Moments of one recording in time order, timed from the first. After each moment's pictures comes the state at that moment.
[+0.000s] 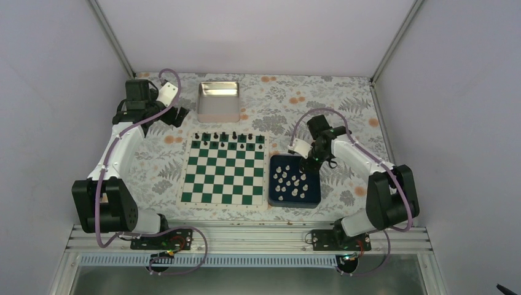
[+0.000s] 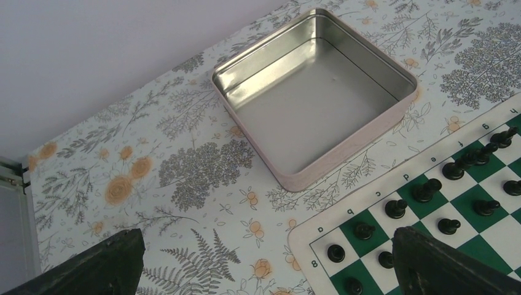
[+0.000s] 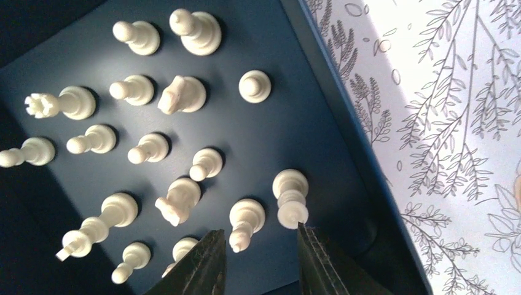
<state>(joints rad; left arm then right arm) 0.06 1.40 1.15 -0.44 0.35 0.49 0.34 1.47 0.96 -0.90 -0.19 -0.71</state>
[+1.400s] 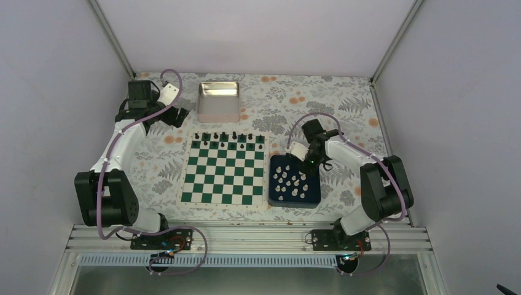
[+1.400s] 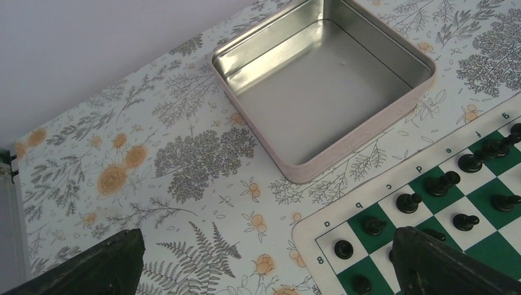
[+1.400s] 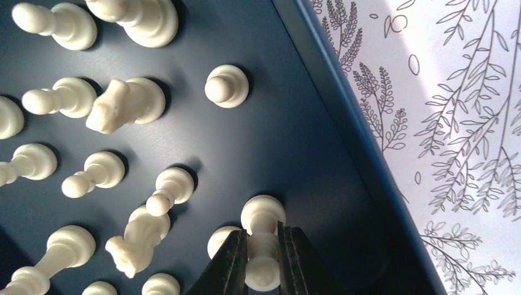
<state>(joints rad) 0.07 1.45 1.15 -0.43 0.33 0.49 0.36 1.55 0.91 -0.77 -0.13 -0.64</state>
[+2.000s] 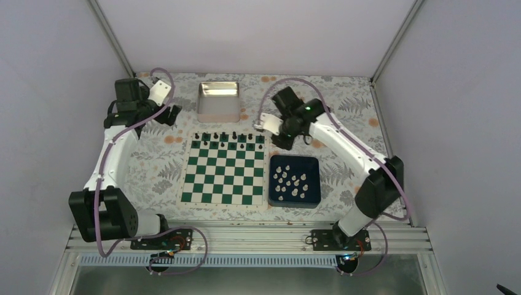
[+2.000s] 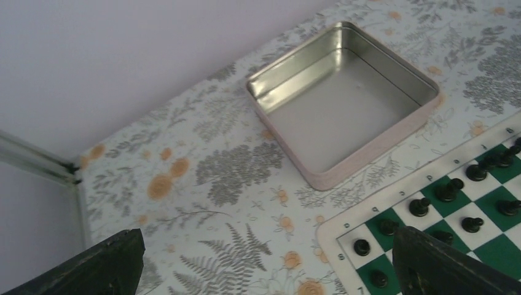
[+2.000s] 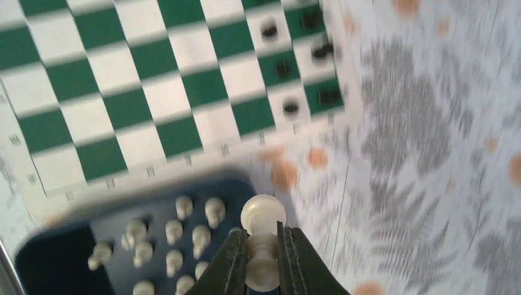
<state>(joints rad) 0.10 1.35 1.16 -0.47 0.35 0.52 0.60 1.59 1.45 -1.07 -0.09 -0.63</state>
